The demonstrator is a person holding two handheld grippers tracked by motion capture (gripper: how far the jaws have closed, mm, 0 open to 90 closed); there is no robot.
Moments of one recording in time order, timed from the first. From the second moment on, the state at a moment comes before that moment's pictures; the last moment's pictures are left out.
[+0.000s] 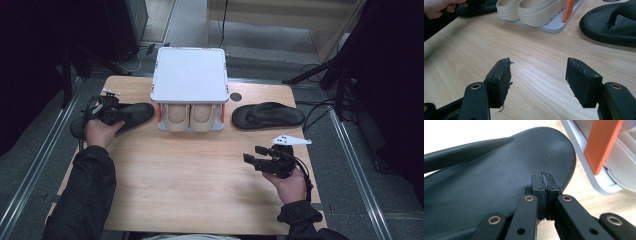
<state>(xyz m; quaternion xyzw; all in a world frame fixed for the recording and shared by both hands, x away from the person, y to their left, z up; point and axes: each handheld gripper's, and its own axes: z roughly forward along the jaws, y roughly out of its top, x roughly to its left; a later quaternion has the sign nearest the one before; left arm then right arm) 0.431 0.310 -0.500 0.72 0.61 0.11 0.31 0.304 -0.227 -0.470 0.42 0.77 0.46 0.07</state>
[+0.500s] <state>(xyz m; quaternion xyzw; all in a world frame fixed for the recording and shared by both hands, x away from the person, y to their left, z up) 0.388 0.303 -0.500 0.75 0.58 0.11 0.30 0.319 -0.215 -0.470 0.41 0.78 0.47 0.06</state>
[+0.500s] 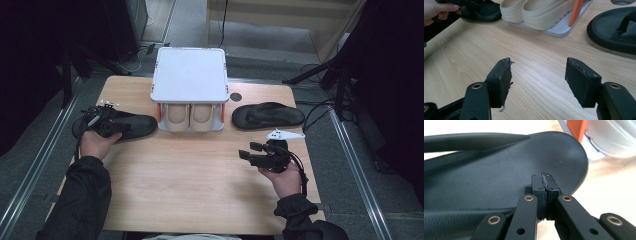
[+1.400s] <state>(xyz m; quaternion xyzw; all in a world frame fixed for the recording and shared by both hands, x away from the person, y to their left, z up) 0.334 0.336 -0.473 0.71 0.60 0.13 0.34 0.327 -0.207 -0.469 0.40 0.78 0.47 0.05</state>
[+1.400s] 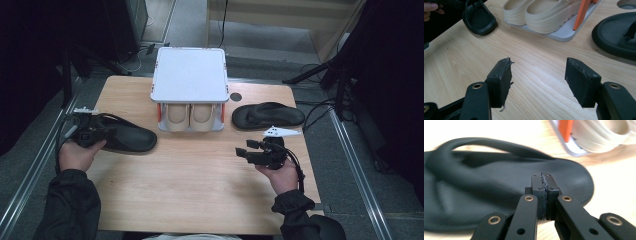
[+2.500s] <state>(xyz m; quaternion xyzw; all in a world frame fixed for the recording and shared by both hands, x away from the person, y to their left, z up) 0.333 0.389 -0.515 0.66 0.68 0.14 0.29 0.335 -0.194 -0.468 0.39 0.80 0.46 0.05</state>
